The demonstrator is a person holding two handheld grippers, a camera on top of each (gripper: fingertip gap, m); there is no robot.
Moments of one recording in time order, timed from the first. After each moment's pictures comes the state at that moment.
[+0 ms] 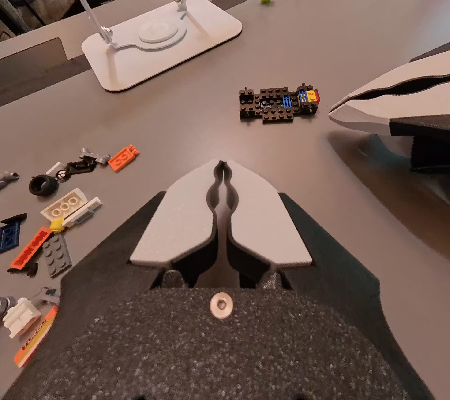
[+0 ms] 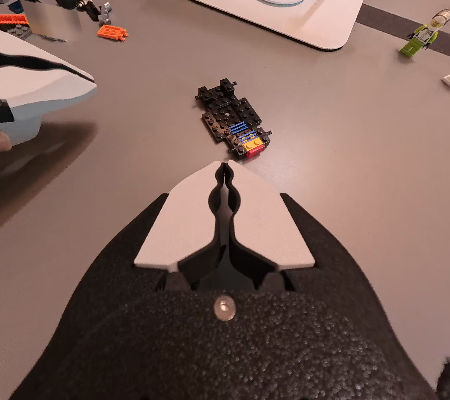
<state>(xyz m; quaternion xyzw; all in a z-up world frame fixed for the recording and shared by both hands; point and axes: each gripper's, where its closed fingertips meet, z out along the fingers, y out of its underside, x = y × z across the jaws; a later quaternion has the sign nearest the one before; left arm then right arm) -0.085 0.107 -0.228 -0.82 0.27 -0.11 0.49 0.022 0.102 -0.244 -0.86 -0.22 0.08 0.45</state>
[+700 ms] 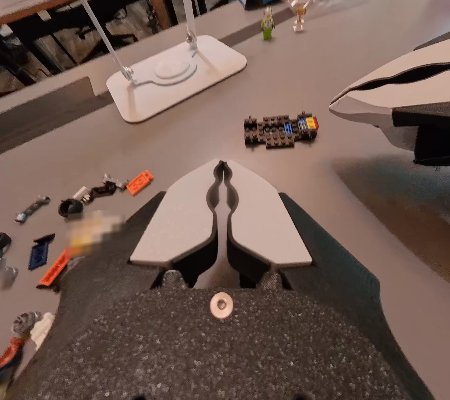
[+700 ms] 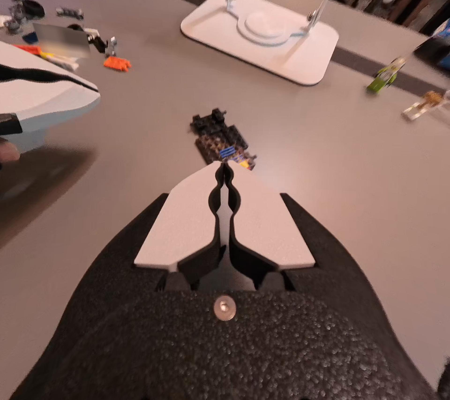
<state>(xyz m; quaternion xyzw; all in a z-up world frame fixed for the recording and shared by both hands) -0.082 0.114 -0.203 -0.79 0.28 -0.09 0.54 0.026 0.114 -0.213 -0.84 -0.22 0.07 0.49</state>
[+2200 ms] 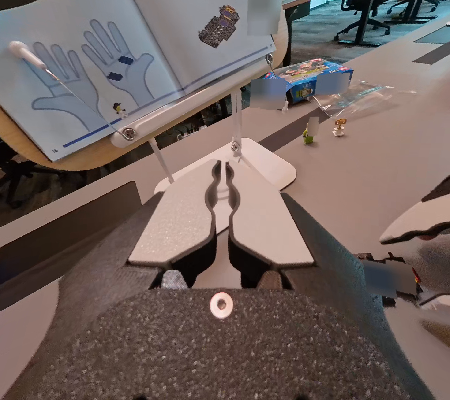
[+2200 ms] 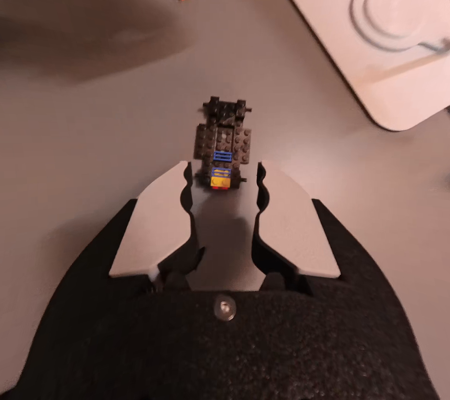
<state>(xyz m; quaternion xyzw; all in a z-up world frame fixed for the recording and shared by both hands) -0.068 0.254 -0.110 -0.72 0.28 -0.10 0.62 0.023 0.137 -0.242 -0.80 -0.49 0.15 0.32</state>
